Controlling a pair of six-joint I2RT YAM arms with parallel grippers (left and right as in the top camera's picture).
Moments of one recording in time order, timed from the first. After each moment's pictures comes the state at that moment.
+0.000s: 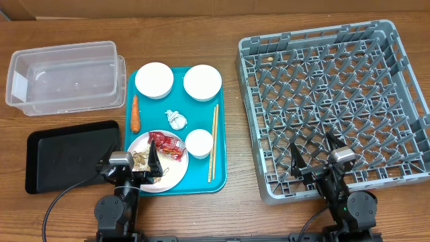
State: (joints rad) left arm 0.00 0.01 0.01 -0.07 0.03 -0.10; right arm 0.15 0.01 0.02 -0.02 -0.15 0.07
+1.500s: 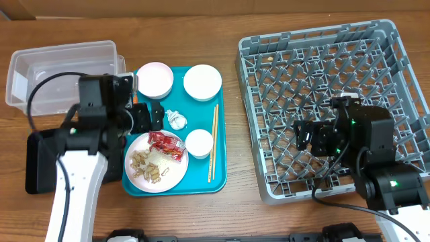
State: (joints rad) left arm 0.00 1.26 1.14 -0.87 0.22 -0.14; right arm 0.15 0.91 0.96 -0.85 -0.14 0.23
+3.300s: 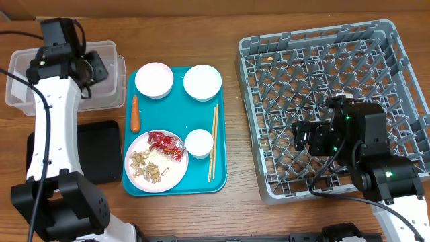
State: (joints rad) left arm 0.20 1.74 1.62 -0.95 -0.04 -0.27; right arm 0.15 0.96 0.96 -0.88 -0.14 0.23
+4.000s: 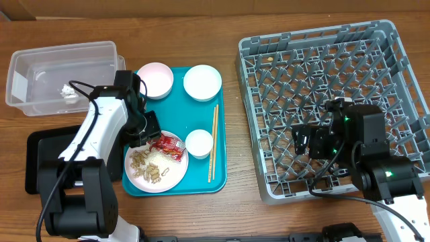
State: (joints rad) left arm -0.01 1.74 1.18 -1.02 0.12 -0.37; right arm 0.15 0.96 0.96 -0.93 -0.14 0.23
